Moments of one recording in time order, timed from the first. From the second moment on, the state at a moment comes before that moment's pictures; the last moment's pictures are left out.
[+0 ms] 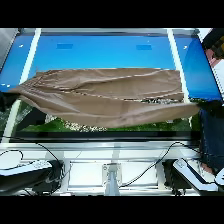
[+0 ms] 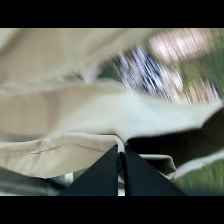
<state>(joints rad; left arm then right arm) 0.97 -1.36 1.08 0.42 -1.40 -0.85 -0.95 -1.05 0.96 -0.69 1.49 0.83</state>
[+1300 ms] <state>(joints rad) 0.74 -1.40 1.08 0.83 -0.78 -1.41 -0.12 -1.53 1.06 -0.41 -0.09 0.88</state>
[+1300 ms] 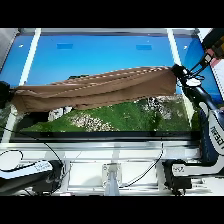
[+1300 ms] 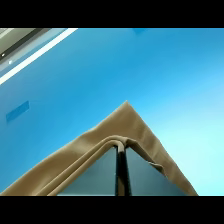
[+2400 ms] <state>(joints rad) 0.61 -1.48 1.08 0.43 -0.52 -1.16 -0.10 -1.61 1.17 -0.42 -0.16 0.91</state>
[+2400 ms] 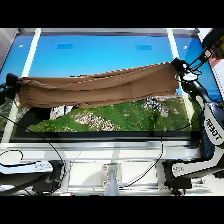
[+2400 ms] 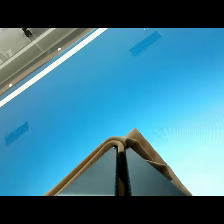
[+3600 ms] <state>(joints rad) 0.80 -1.44 1.08 0.71 -0.81 -1.08 -0.08 -1.66 1.25 -0.43 -0.05 0.90</state>
